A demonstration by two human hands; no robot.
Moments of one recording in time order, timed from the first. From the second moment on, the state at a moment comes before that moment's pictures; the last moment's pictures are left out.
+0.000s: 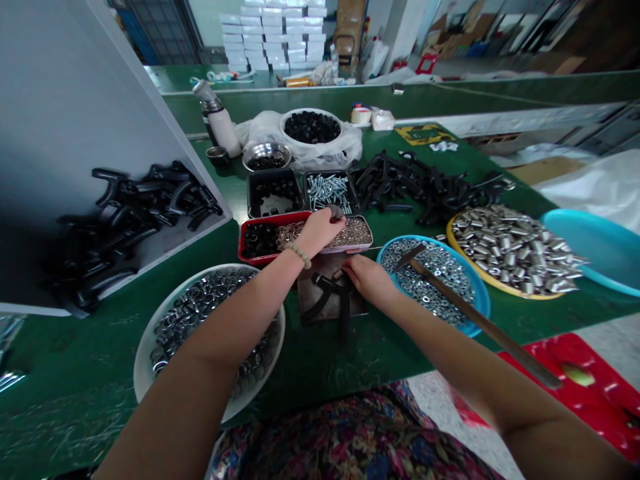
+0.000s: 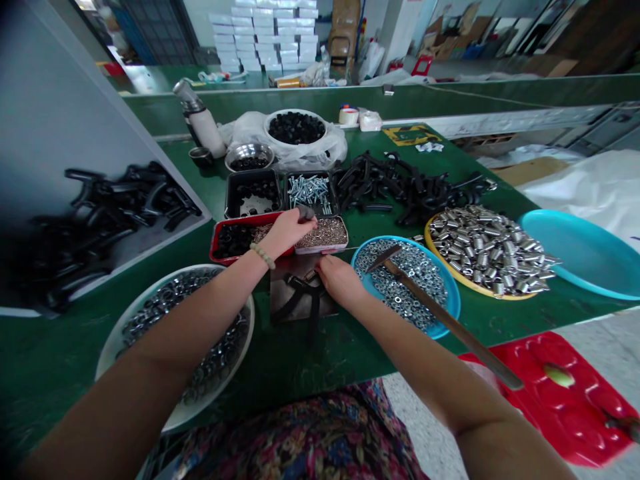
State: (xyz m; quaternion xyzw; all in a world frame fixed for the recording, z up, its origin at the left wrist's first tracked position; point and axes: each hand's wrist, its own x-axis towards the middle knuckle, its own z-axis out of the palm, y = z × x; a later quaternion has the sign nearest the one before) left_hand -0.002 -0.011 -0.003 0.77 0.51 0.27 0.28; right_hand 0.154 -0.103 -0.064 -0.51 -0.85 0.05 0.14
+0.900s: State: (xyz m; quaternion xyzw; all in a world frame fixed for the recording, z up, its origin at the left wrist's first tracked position) left_hand -0.048 -0.128 -0.048 0.80 0.51 0.22 0.23; right_hand 0.189 -0.063 -0.043 -0.46 -0.88 -0.04 0.10
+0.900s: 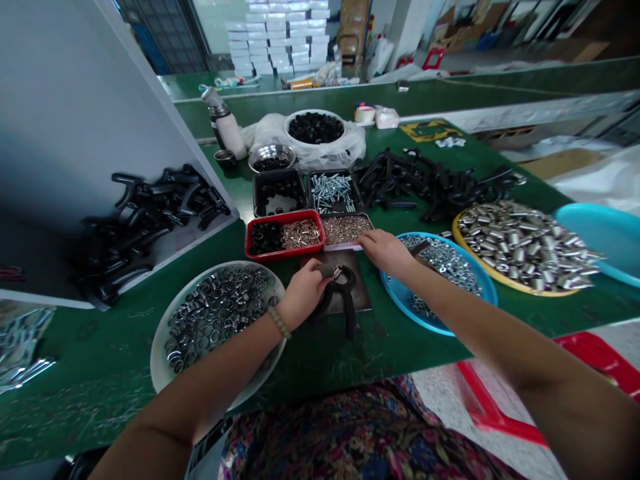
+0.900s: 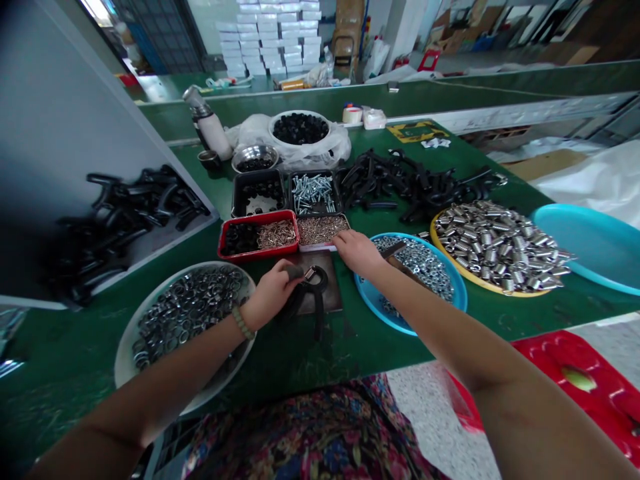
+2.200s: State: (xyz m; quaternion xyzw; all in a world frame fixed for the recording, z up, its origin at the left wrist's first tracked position) left_hand -0.055 -0.154 -0.059 0.86 0.46 0.13 0.17; right_hand 0.141 -0.159 -0.040 -0.51 -0.73 0.30 0.35
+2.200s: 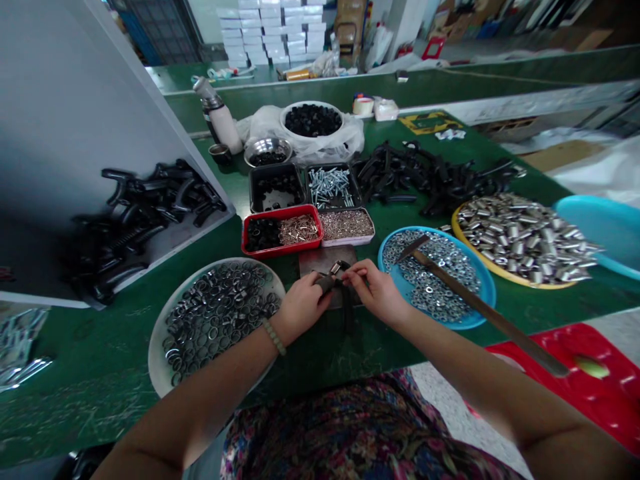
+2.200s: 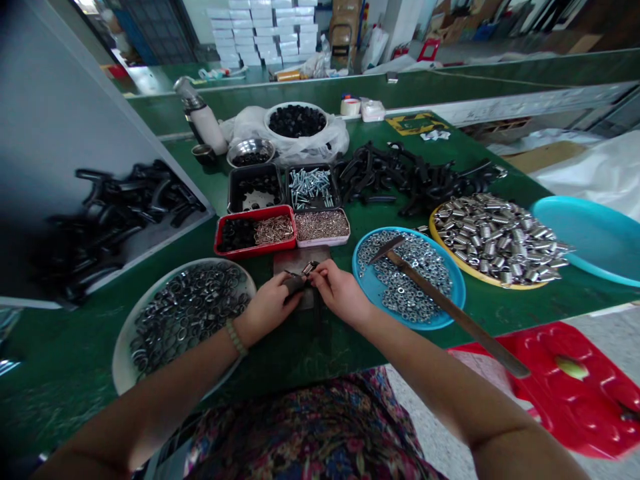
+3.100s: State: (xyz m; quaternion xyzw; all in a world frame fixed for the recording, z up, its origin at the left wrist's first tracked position) left_hand -0.052 -0.160 -0.055 0.87 0.47 0.08 0.13; right_hand 0.332 -0.171 -0.043 -0.70 -0.71 -0.08 -0.06
